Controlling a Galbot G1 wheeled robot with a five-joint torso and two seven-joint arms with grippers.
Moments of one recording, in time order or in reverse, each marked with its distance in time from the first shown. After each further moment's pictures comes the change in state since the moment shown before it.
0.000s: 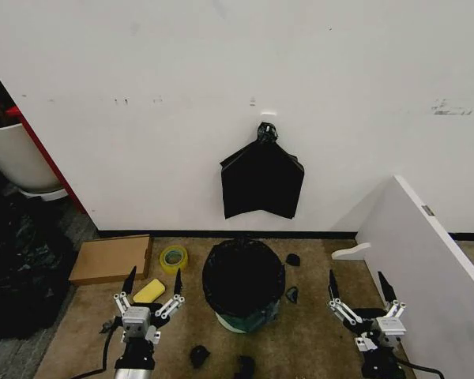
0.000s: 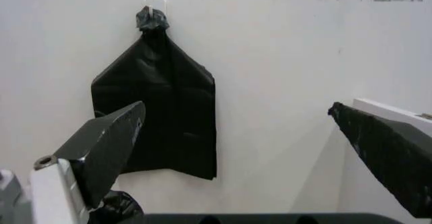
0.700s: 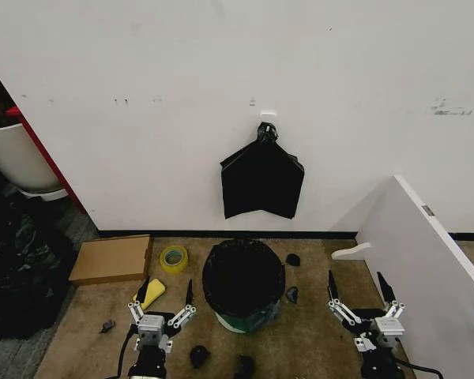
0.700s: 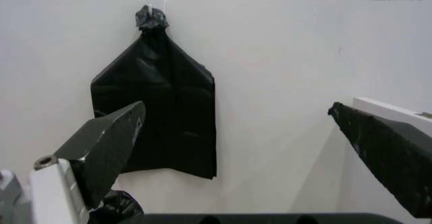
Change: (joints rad) left arm -0.030 0.000 0.001 0.046 -0.016 0.045 -0.001; right arm 0.001 -0.002 -0.002 0.000 0.001 -0.004 0.003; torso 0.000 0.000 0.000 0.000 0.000
